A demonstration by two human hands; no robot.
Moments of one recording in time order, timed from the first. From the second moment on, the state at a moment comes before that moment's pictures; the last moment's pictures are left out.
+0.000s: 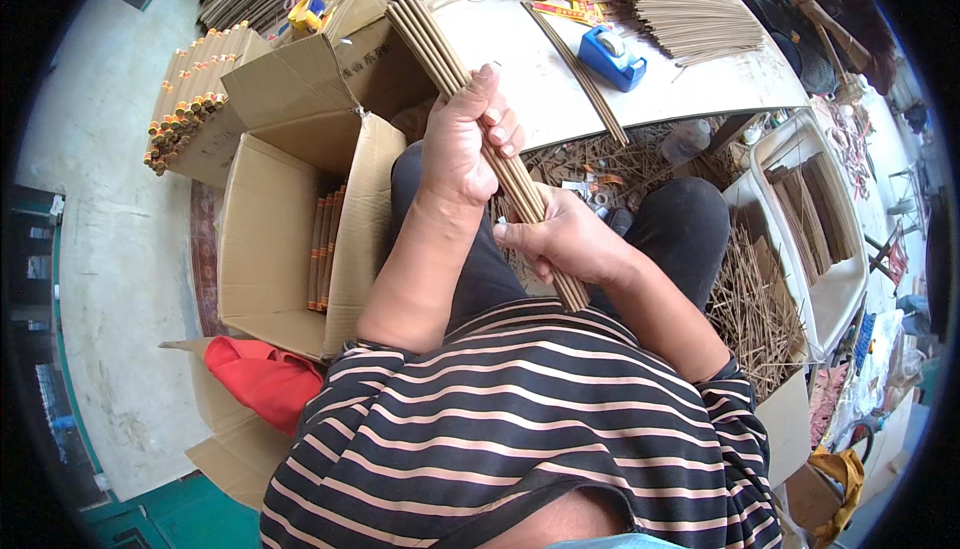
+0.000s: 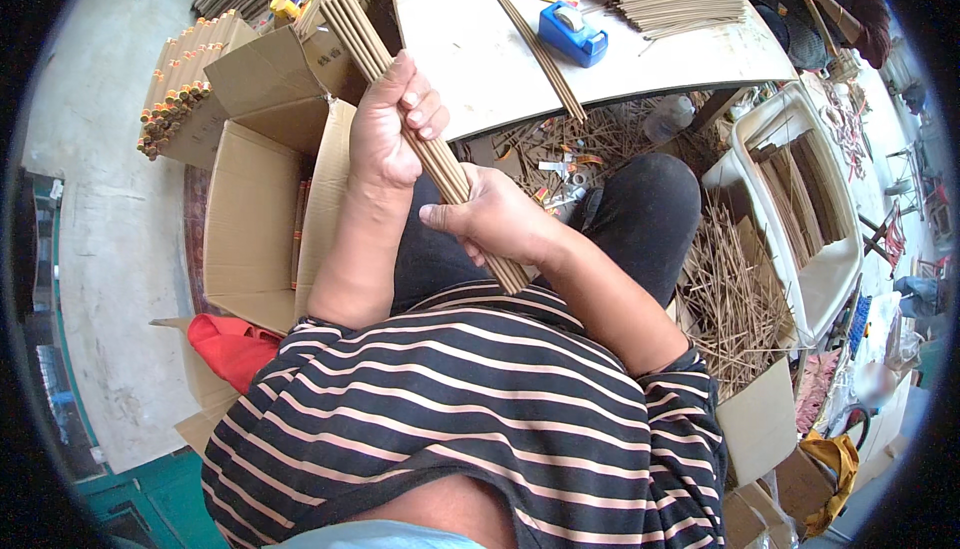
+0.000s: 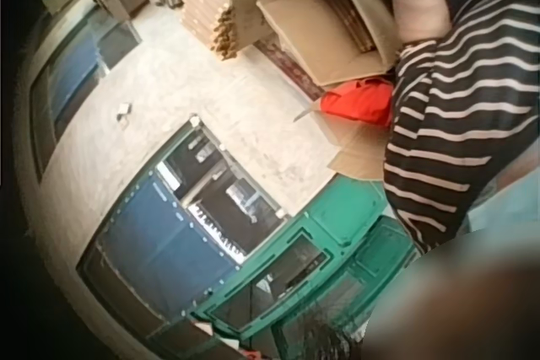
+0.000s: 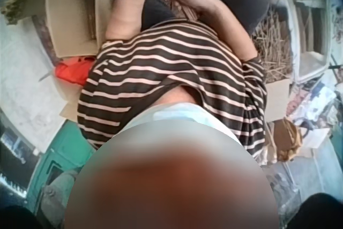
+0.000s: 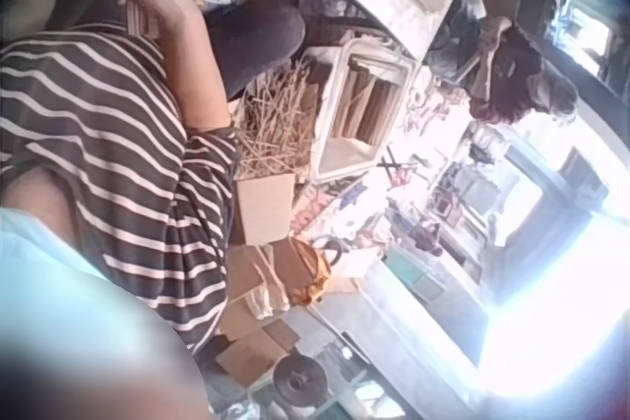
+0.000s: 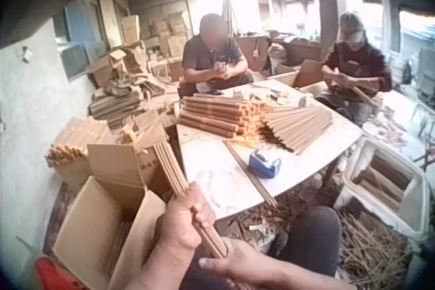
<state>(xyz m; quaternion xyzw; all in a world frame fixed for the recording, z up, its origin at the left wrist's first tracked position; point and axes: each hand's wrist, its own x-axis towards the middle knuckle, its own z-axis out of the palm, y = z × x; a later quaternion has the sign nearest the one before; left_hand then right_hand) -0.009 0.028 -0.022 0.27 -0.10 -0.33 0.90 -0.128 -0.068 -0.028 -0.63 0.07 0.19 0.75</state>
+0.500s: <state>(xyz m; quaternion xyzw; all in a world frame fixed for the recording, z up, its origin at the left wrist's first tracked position) 0.013 0.022 -0.039 0.24 -0.06 -0.34 0.91 -0.111 -0.075 -0.042 -0.50 0.08 0.24 0.83</state>
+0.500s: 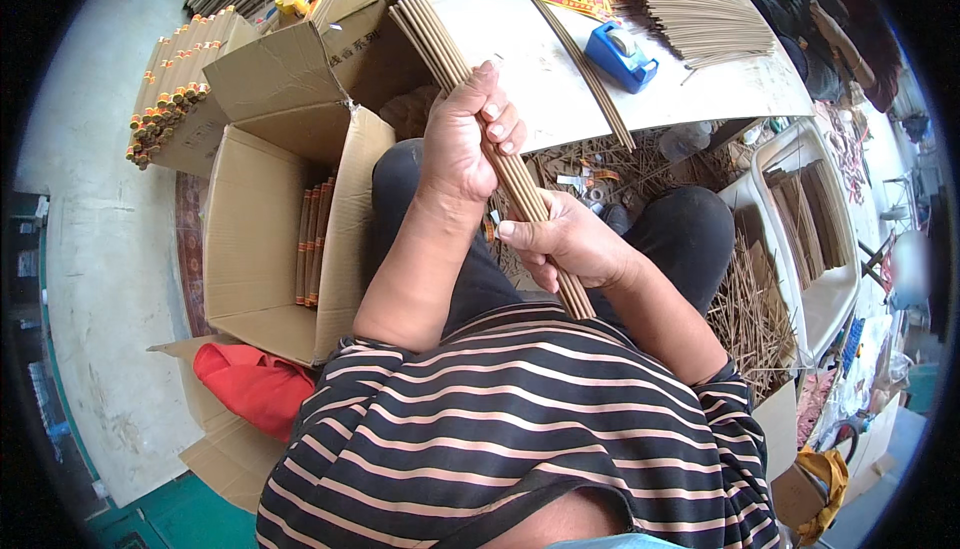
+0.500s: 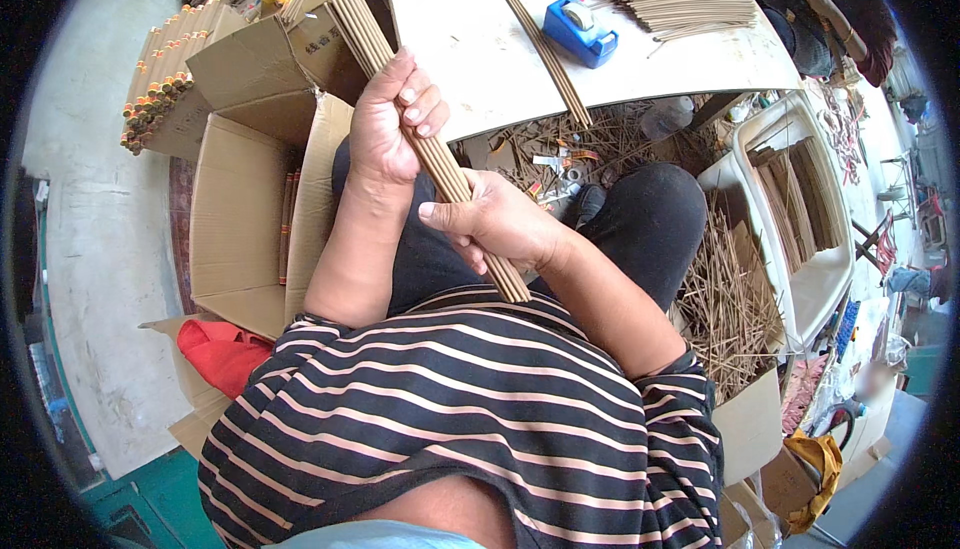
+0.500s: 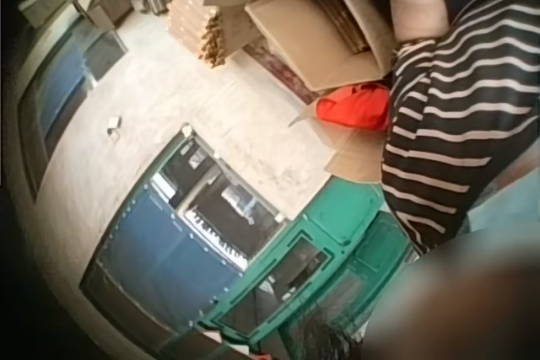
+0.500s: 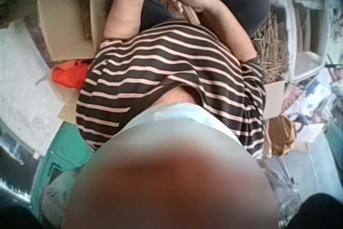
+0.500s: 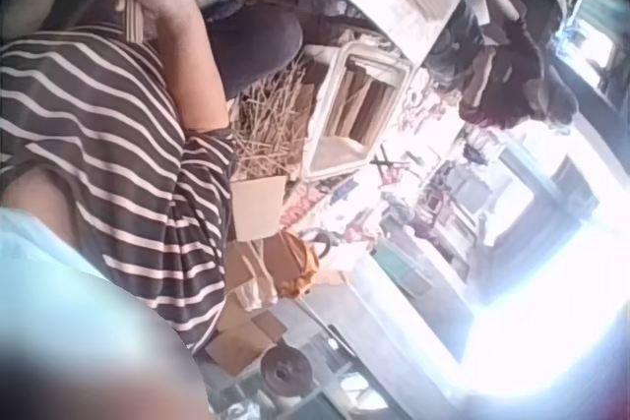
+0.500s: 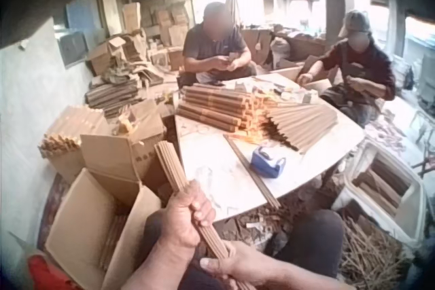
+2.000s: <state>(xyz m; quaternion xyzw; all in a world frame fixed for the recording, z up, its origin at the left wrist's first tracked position) 0.062 0.001 -0.079 0.36 0.07 -0.27 0.89 -0.045 -0.074 -0.086 -0.89 0.16 0.06 0.42</state>
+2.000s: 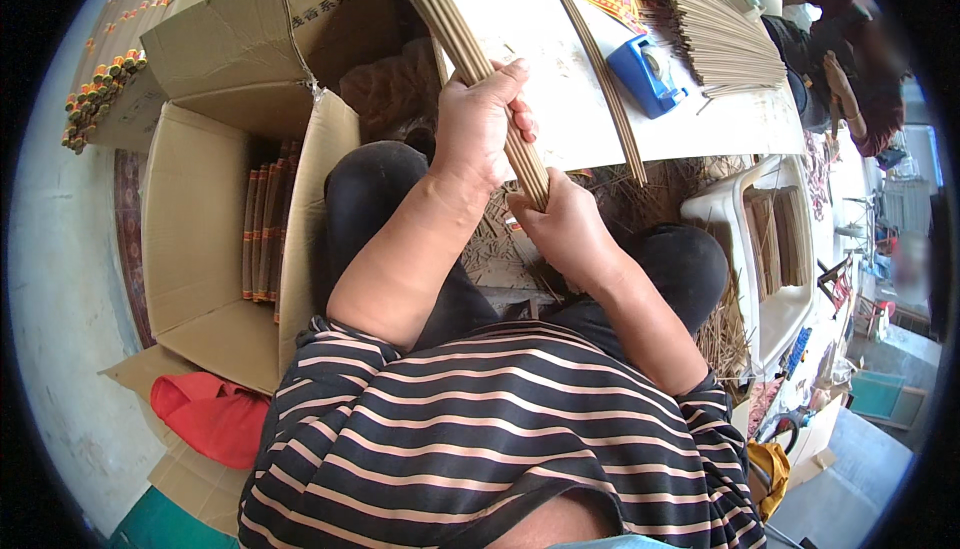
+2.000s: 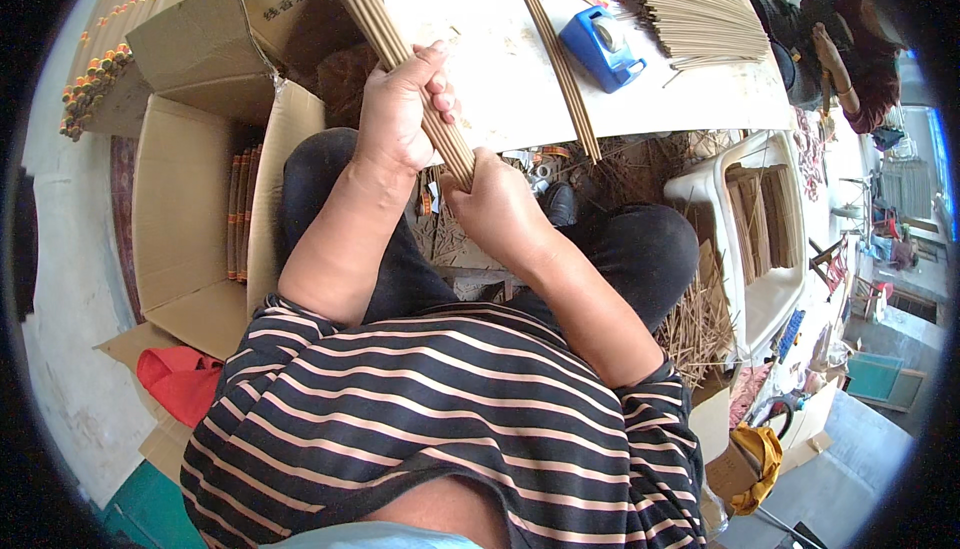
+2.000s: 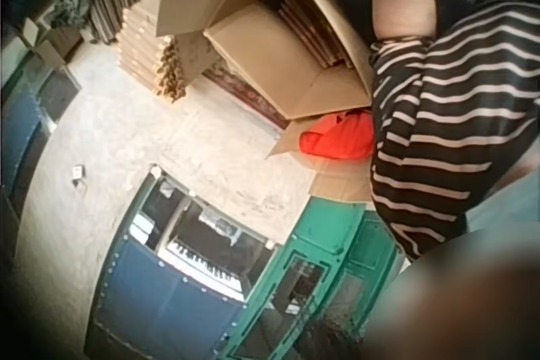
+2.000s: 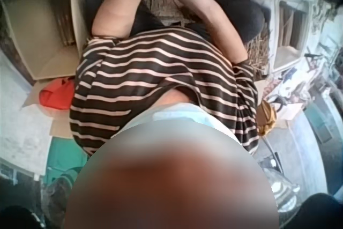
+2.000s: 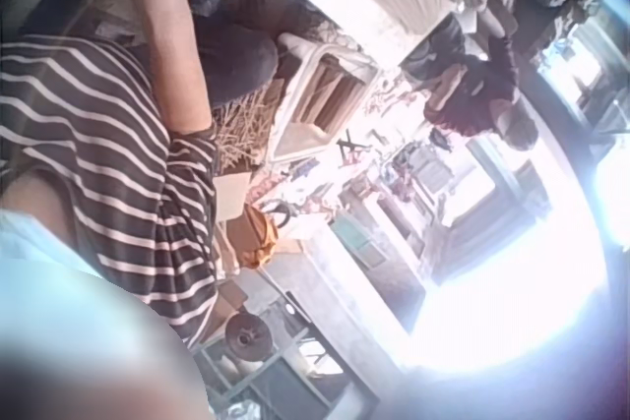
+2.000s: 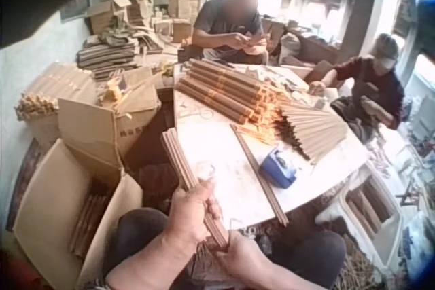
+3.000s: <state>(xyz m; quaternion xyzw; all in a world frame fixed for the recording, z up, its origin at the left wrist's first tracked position) 0.068 0.015 -0.080 0.19 -0.01 -0.36 0.91 -0.052 -0.073 -0.065 -0.55 0.18 0.26 0.78</state>
